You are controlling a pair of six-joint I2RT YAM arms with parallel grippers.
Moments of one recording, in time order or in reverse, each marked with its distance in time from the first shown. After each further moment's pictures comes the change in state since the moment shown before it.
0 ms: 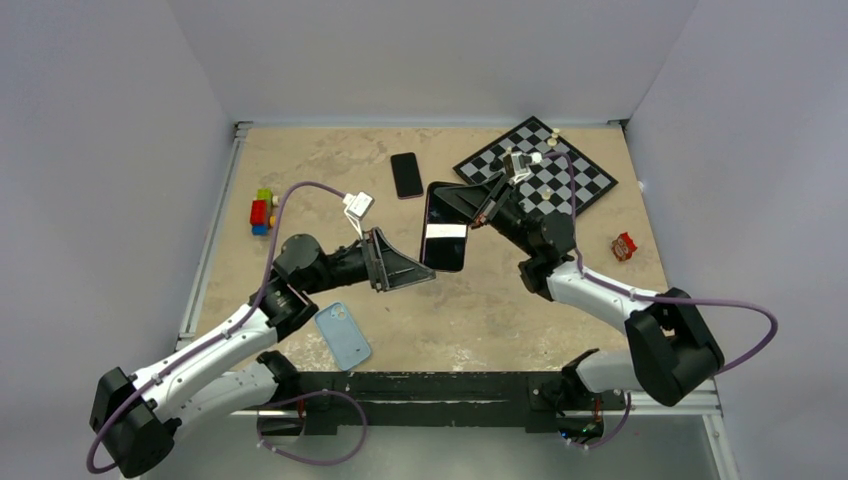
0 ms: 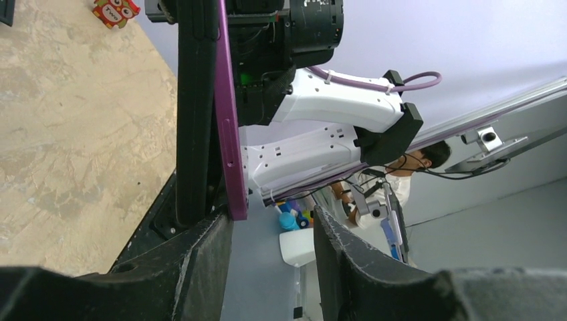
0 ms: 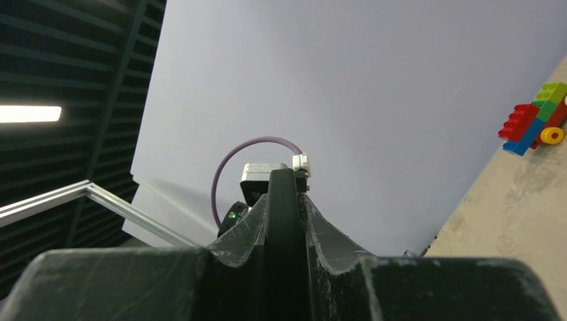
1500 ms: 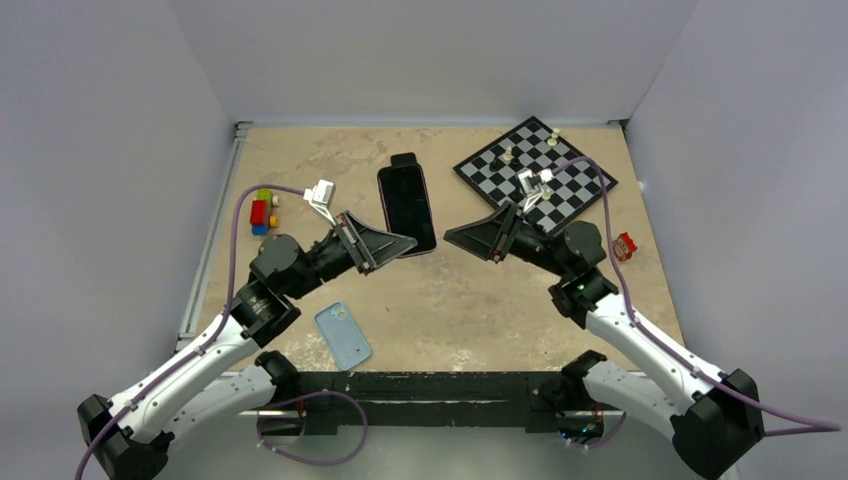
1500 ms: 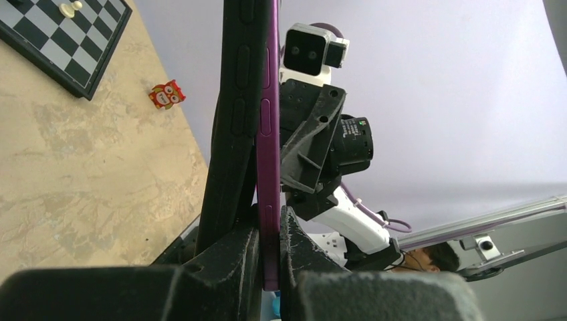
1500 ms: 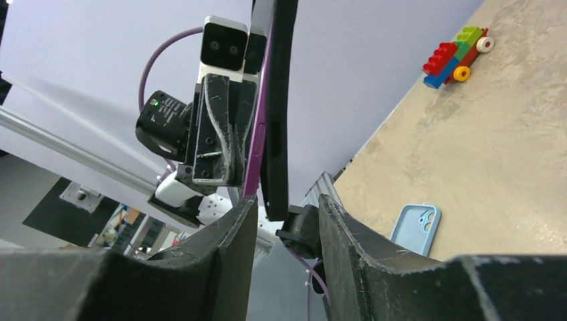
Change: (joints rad) left arm 0.003 -0.122 0.100 -0.220 -0.322 -0.048; right arm 0.000 -0.423 -0.025 -0.647 -0.160 -0.438
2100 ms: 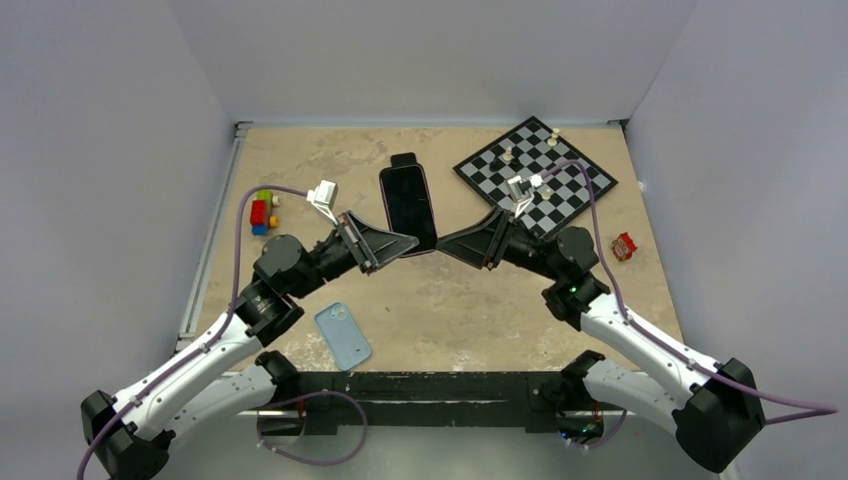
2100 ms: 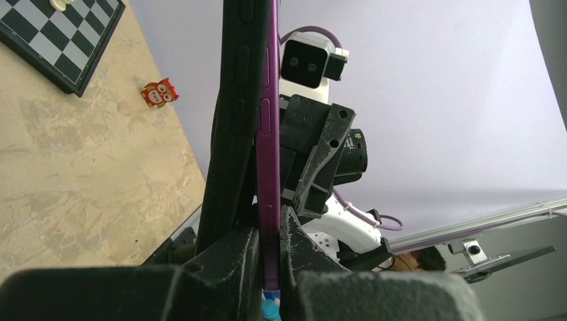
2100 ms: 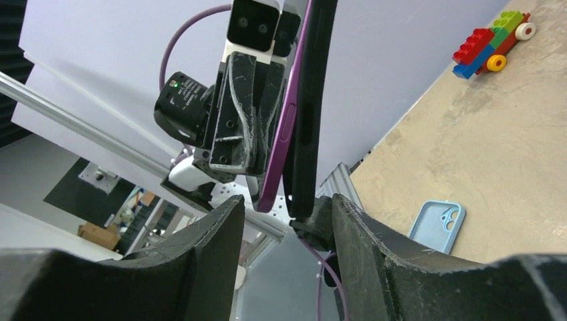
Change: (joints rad) left arm 0.002 0.019 -0.027 0.052 0.000 -0.053; right arm 0.068 0.056 -0.021 0.107 0.000 0.031
